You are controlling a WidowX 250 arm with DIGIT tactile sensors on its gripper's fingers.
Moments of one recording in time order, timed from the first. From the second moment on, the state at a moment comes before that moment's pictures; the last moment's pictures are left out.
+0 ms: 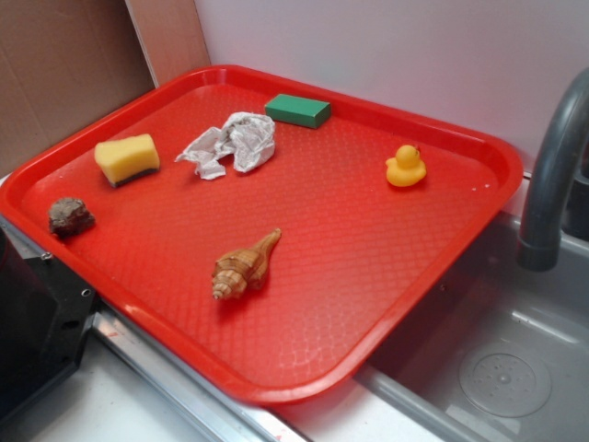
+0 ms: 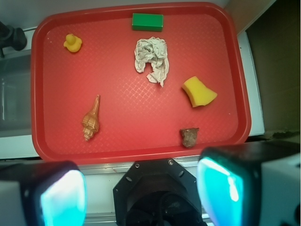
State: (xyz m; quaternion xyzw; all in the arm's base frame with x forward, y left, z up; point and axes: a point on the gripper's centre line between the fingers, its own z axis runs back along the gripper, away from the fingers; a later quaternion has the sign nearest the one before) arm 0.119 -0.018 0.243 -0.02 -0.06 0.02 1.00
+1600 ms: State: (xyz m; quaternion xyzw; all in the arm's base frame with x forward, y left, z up) arm 0.085 0.087 0.027 0.04 -0.01 0.01 1.00
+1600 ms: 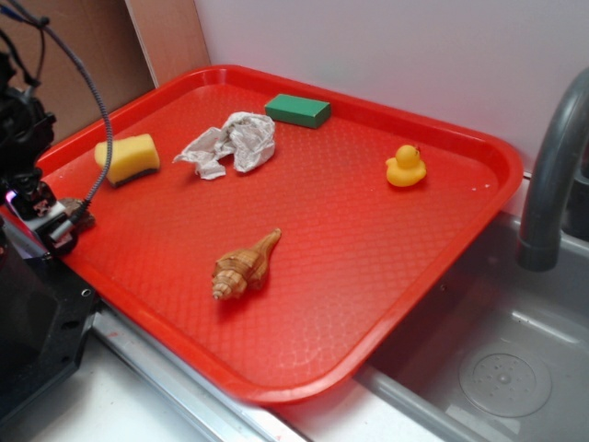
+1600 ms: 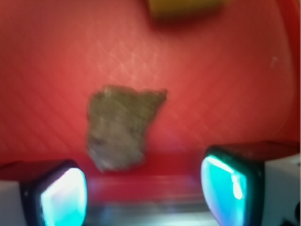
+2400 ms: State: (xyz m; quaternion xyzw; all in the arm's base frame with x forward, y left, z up) arm 0.100 0.073 0.007 0.04 -0.01 -0.01 1.00
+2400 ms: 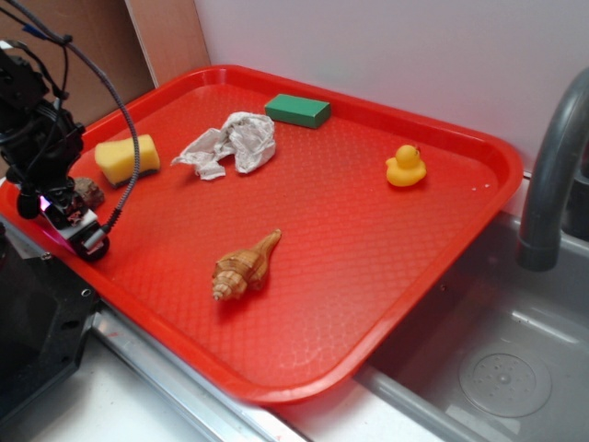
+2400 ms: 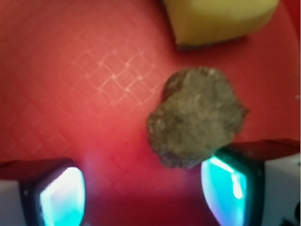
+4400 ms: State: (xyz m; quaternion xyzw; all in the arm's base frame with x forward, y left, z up) arm 0.129 0.051 0.144 0.04 -0.01 0.10 0.99
